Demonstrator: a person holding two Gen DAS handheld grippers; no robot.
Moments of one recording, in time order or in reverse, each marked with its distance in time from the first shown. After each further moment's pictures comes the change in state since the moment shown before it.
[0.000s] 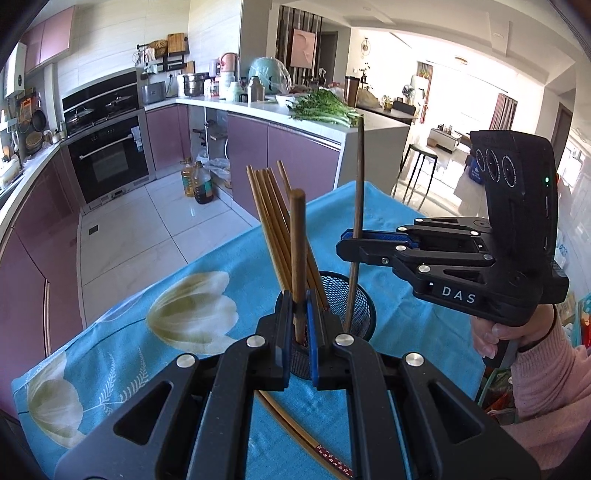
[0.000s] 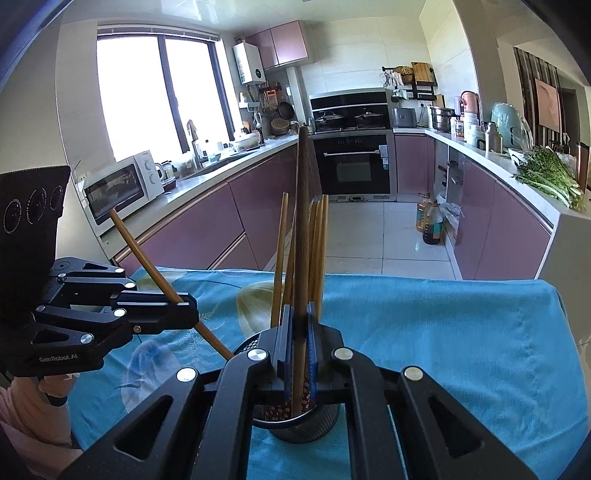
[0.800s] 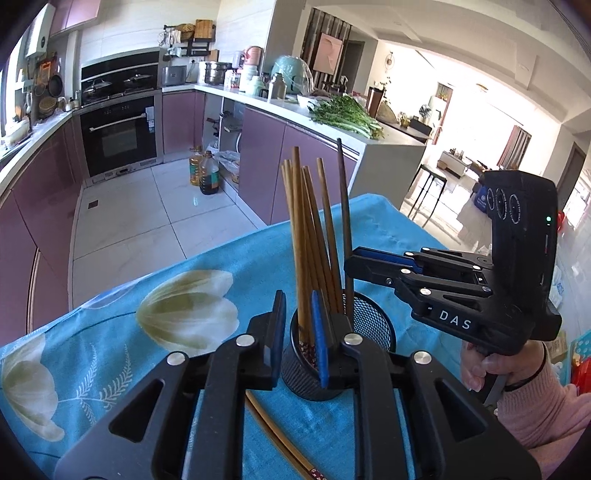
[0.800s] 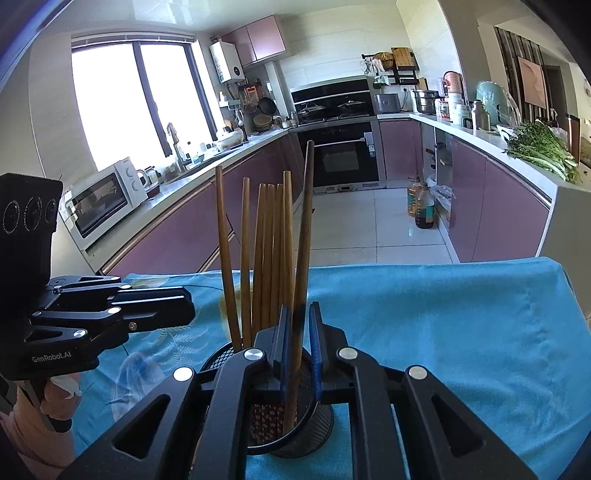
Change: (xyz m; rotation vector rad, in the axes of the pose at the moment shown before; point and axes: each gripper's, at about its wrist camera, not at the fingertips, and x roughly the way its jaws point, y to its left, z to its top) left arm 0.021 0.027 0.005 -0.143 -0.038 -0.005; right arm 0.019 -0.016 -0.002 0.081 0.013 -0.016
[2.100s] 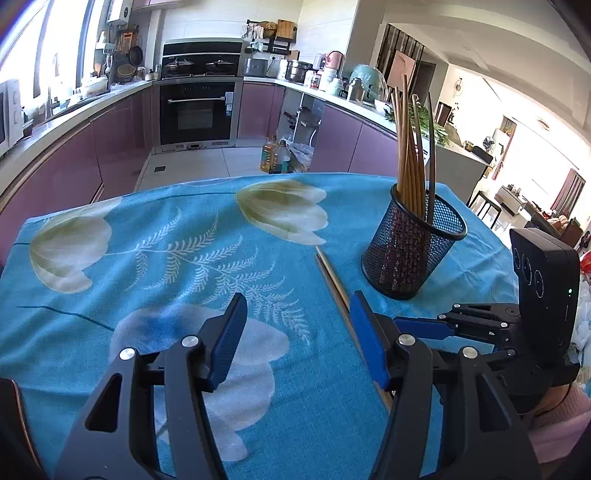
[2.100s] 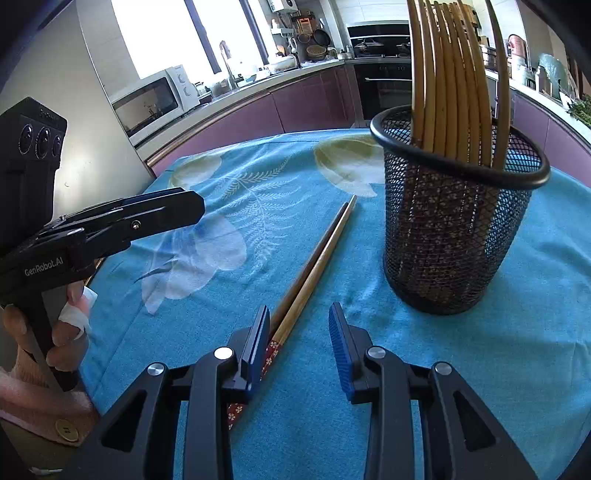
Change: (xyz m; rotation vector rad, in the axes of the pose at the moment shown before) left arm -0.042 0.046 -0.144 -0.191 -0.031 0.222; right arm 0.031 0.087 -0.122 -0.119 0.279 0.139
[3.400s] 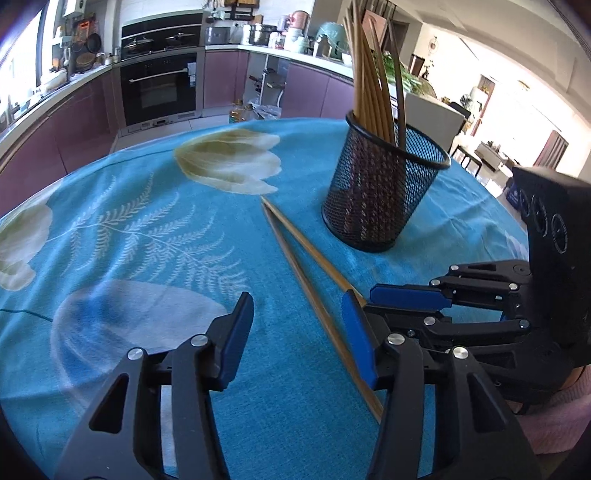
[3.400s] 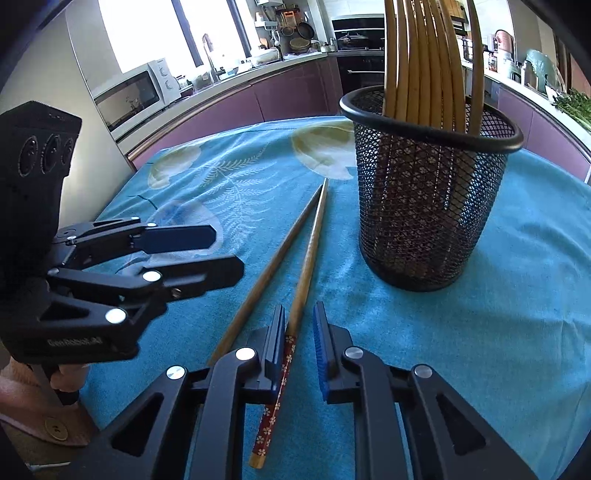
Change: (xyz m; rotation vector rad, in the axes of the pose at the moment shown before) left arm 0.056 -0.036 -0.020 0.102 0.165 -0.086; right arm -0.002 -0.004 -0.007 0.029 0.028 -0.072
